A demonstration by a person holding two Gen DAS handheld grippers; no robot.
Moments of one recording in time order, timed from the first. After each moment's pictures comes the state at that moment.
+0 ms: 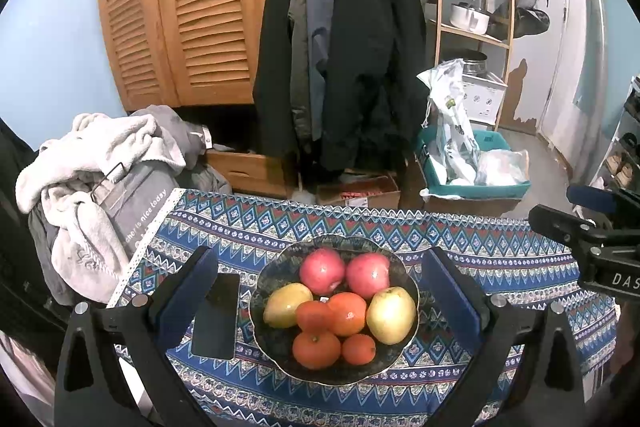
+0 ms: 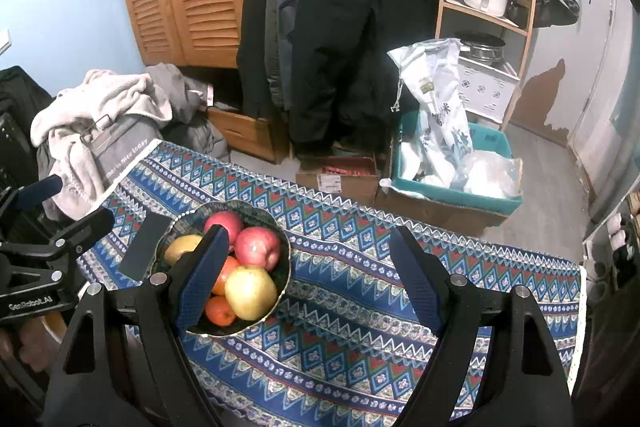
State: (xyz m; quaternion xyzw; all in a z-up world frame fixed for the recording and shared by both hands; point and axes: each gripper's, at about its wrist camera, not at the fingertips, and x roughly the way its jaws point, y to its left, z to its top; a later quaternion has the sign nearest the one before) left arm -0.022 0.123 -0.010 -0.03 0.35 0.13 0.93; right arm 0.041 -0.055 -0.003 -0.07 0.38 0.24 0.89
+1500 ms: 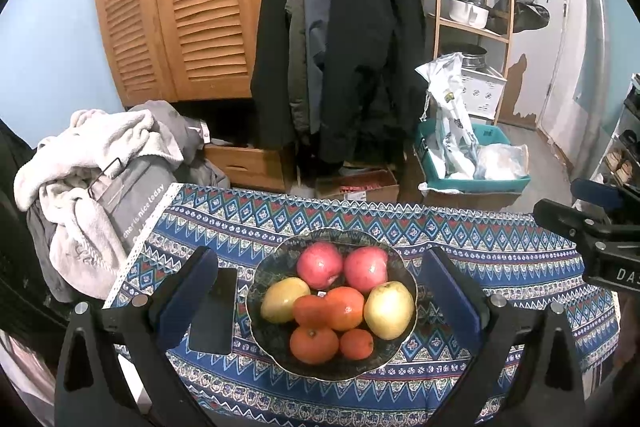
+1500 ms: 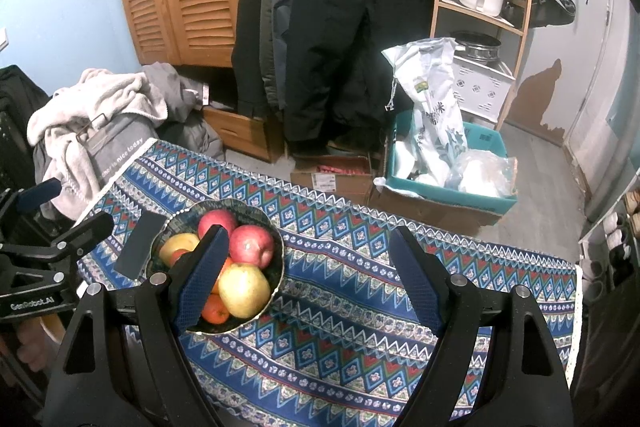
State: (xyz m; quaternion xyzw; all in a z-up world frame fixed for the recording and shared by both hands) left arm -0.020 0.122 -0.015 -0.03 0.36 0.12 0.92; right arm 0.043 -0.065 -0.004 -0.08 0.38 0.23 0.89
